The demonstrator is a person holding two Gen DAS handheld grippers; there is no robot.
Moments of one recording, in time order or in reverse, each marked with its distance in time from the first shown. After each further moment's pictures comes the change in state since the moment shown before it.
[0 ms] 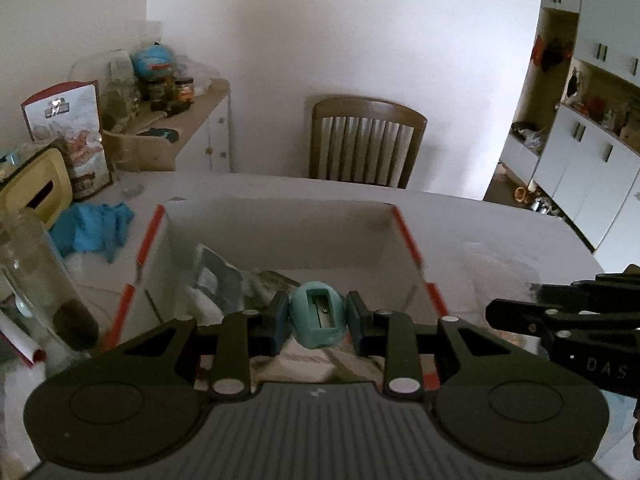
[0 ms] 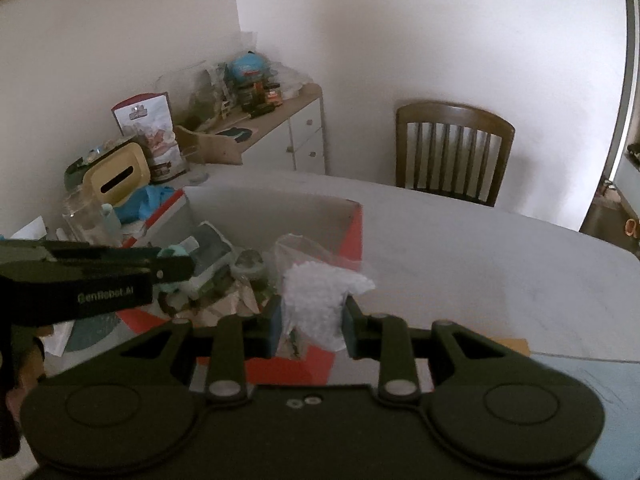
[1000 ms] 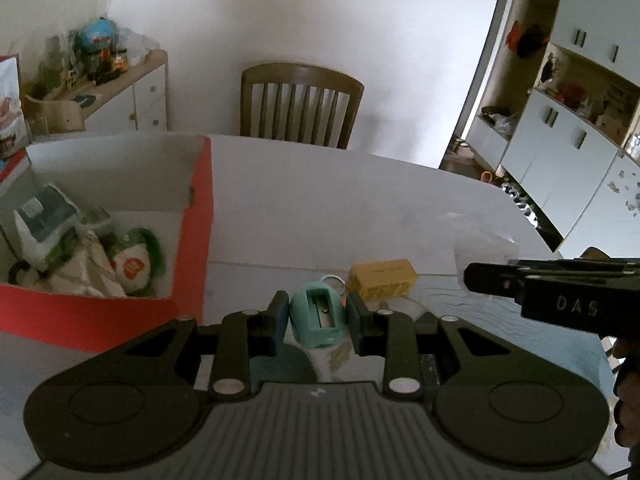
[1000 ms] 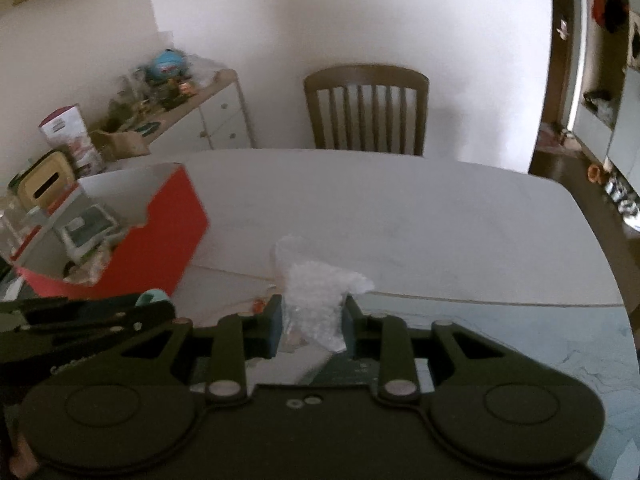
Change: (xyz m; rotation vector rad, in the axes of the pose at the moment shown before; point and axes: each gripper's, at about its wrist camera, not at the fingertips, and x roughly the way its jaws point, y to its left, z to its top) left arm 0.028 -0.189 -0.057 -0.031 0.051 -0.080; right arm -0.034 -0.174 -0.058 0.124 0.047 -0.071
